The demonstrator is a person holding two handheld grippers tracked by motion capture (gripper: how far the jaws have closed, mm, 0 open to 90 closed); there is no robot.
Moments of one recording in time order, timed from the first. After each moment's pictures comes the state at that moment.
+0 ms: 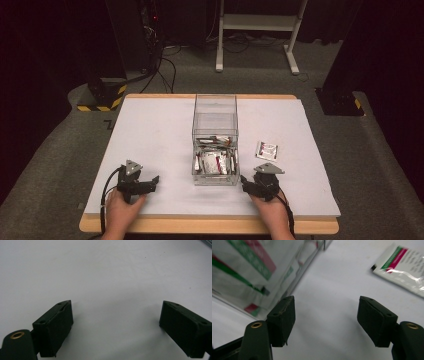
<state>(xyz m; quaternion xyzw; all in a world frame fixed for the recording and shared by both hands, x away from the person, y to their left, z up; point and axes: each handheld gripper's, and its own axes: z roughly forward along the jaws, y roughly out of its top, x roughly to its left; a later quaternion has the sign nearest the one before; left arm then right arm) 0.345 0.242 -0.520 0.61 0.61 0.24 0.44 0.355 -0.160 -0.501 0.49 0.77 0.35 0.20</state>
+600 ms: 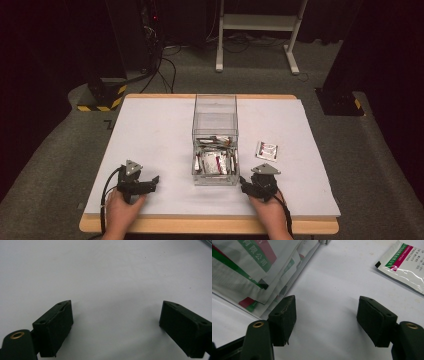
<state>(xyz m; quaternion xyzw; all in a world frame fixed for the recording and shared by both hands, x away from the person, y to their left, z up) 0.345 0.242 -0.520 0.61 0.61 0.25 0.44 0.356 -0.156 -0.505 0.48 0.78 0.33 0.21</state>
